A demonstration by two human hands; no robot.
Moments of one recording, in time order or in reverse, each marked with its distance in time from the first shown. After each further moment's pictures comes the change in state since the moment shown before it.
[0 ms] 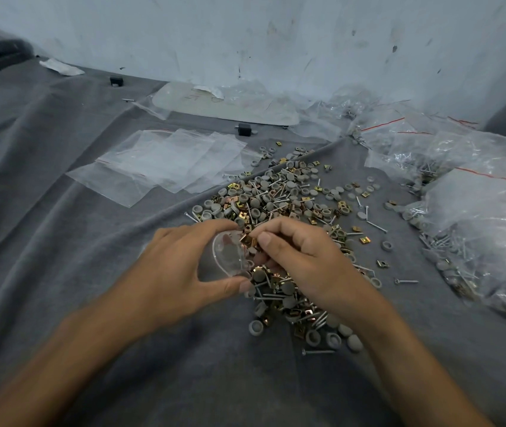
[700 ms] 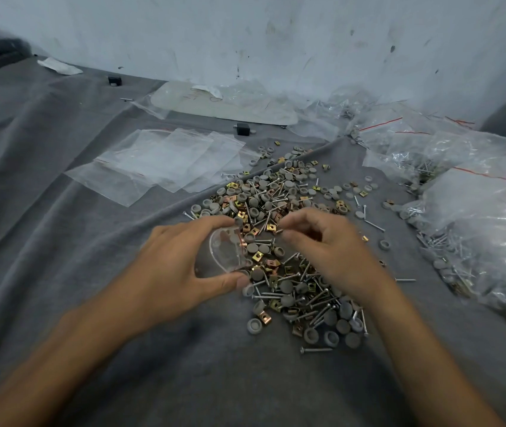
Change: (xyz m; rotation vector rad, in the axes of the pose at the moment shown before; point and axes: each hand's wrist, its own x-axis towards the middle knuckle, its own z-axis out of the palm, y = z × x) left_hand -0.001 0.005 -0.004 -0.024 0.013 -0.031; right_hand 0.004 0.018 -0.036 -0.304 0.134 0.047
